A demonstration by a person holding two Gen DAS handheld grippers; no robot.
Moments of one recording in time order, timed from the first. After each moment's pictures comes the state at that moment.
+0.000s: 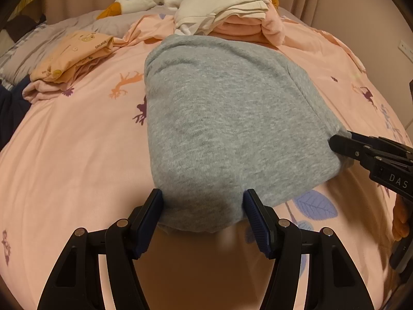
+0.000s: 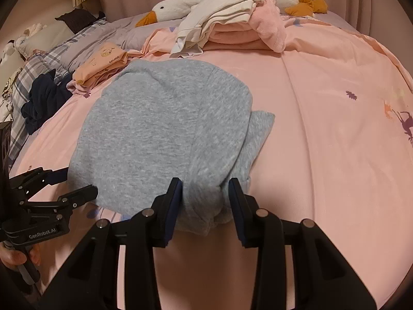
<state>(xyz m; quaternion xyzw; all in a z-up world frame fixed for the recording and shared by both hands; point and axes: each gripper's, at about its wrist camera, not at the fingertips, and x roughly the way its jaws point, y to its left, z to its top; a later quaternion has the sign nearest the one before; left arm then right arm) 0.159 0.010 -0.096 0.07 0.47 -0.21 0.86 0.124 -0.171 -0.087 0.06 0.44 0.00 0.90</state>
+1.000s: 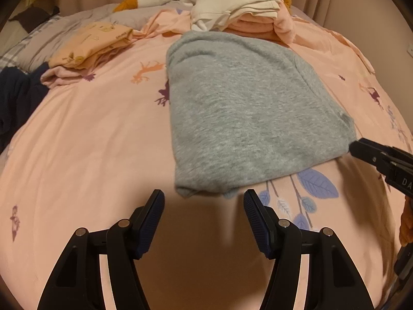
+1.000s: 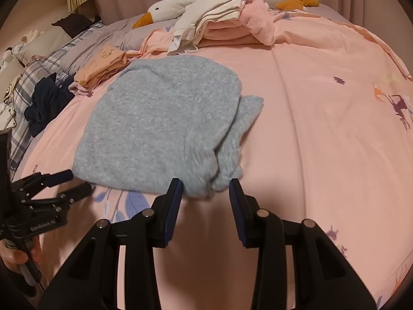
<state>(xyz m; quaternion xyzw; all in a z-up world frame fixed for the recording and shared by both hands) 0.136 0.028 -0.088 0.07 0.48 -0.17 0.86 0.093 -0.173 -0.083 0.08 0.44 -0.01 0.89</state>
